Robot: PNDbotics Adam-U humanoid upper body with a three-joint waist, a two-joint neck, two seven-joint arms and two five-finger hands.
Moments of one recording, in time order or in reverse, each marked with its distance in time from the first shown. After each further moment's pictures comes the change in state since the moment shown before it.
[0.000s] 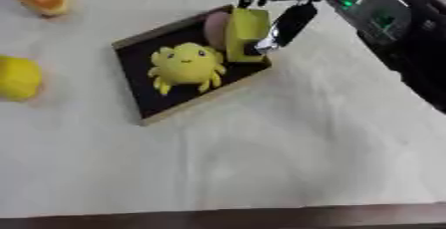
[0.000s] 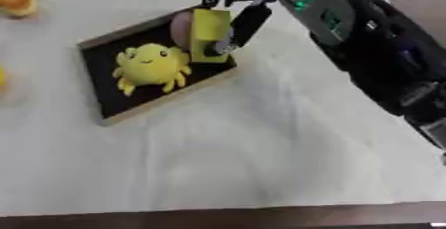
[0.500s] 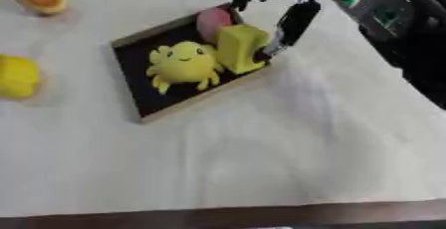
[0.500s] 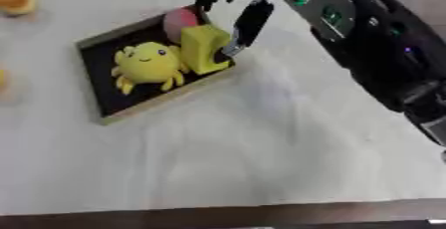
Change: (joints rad) left arm 0.000 -0.001 0.000 0.000 0.000 0.000 0.000; right arm -0.002 0.000 -0.010 -0.018 0.052 -0.002 0.013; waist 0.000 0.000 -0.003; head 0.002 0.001
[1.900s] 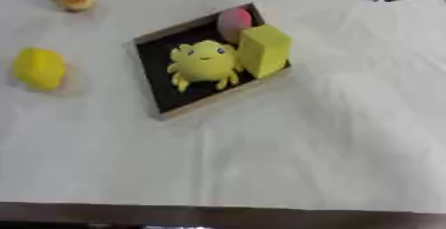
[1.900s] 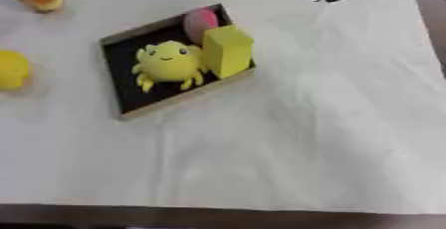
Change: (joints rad) left arm 0.265 0.307 -0.055 -0.157 -0.201 0.011 -0.160; right arm 0.232 -0.328 -0.247 -0.524 -0.132 0.121 -0.276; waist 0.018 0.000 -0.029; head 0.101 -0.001
